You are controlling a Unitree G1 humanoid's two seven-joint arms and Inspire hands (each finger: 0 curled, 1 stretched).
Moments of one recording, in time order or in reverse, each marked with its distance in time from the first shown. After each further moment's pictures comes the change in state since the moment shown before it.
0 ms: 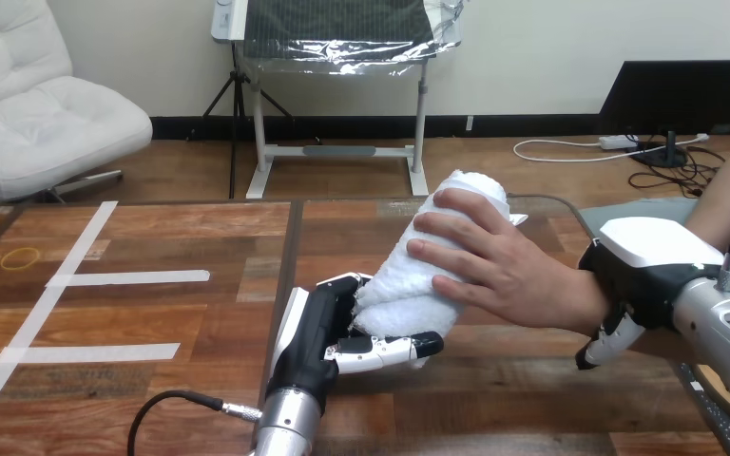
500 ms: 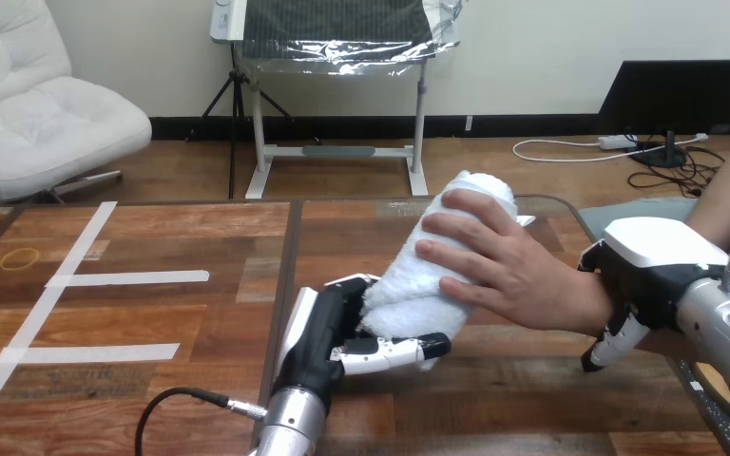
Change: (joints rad) left arm -0.004 0.005 -0.006 0.000 0.004 0.000 -0.067; right arm 0.010 -0.002 -0.014 -0.001 0.001 -0.002 0.000
